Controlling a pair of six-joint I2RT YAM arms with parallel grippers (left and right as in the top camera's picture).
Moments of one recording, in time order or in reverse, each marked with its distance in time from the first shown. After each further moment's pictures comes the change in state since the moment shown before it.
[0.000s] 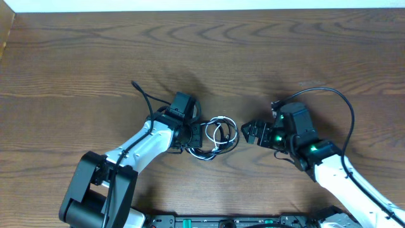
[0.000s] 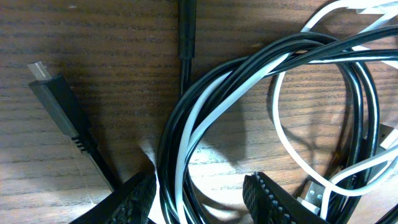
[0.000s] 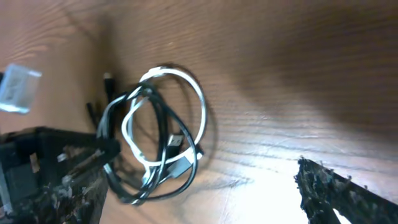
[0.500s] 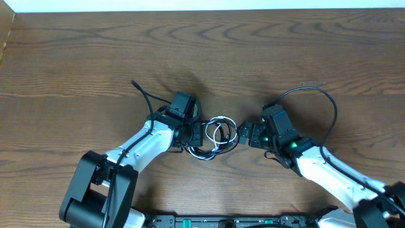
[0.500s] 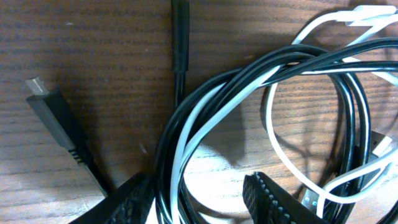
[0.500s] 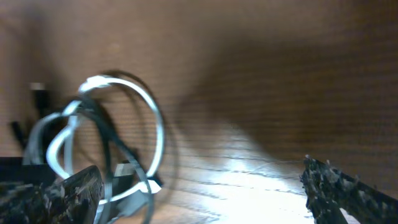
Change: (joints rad) left arm 0.000 0.003 0.000 0.024 0.000 0.000; right arm 0.086 0.187 0.000 0.101 0.182 0.023
